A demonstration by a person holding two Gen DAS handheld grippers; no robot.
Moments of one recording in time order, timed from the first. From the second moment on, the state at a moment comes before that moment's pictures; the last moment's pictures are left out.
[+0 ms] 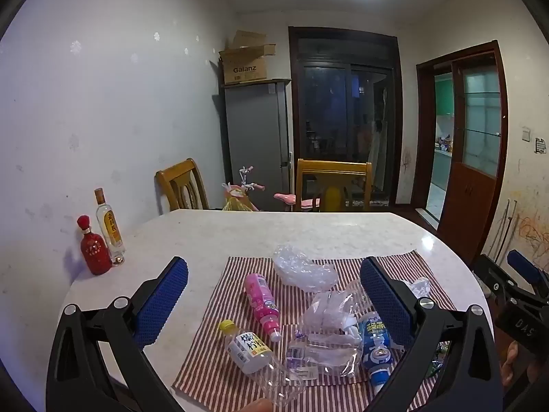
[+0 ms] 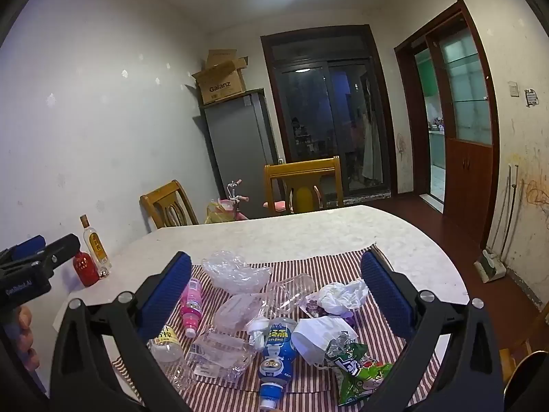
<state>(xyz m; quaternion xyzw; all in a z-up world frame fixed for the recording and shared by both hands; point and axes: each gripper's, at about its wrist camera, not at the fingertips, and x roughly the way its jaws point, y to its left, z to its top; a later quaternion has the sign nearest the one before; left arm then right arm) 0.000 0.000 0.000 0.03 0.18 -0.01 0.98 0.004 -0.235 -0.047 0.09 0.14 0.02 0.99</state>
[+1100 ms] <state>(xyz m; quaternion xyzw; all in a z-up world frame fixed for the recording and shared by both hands) 0.001 0.008 -0.002 0.01 0.18 0.00 0.98 0.006 -0.223 -0.041 0.08 0.15 0.02 0.99</state>
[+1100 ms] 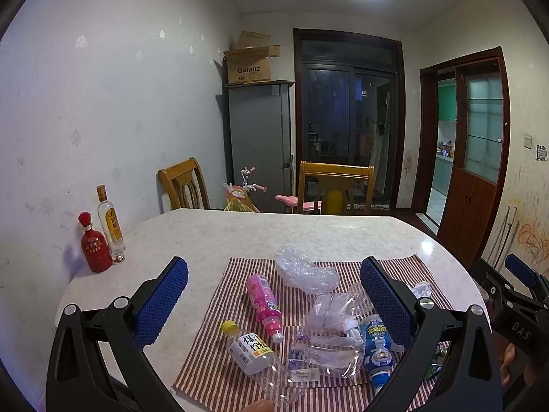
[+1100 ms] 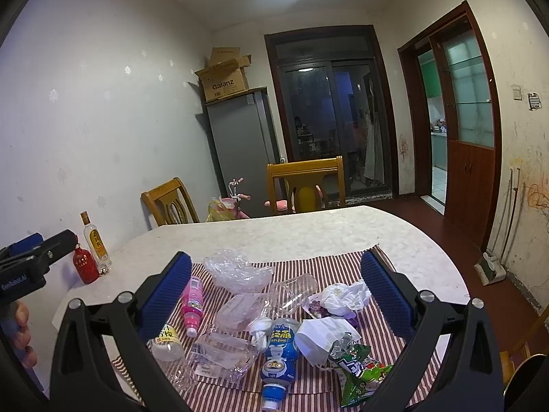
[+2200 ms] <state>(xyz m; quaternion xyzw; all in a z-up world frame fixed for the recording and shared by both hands) 0.001 0.007 0.002 0.02 0.17 0.00 0.98 0.009 -0.224 -0.040 0.08 0.14 0.02 0.99</state>
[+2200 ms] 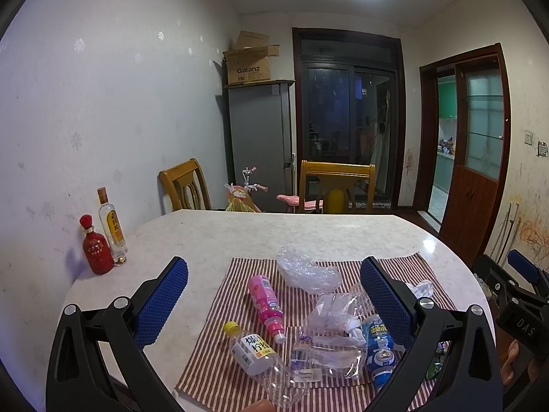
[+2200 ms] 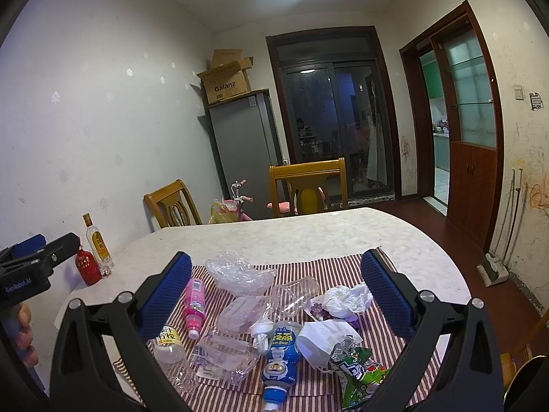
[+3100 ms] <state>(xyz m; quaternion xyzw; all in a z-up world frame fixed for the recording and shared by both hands) 0.005 0.000 -0.007 0.03 0.18 0.00 0.98 0.009 -0.226 -0.044 0.09 0.15 0.03 0.98</state>
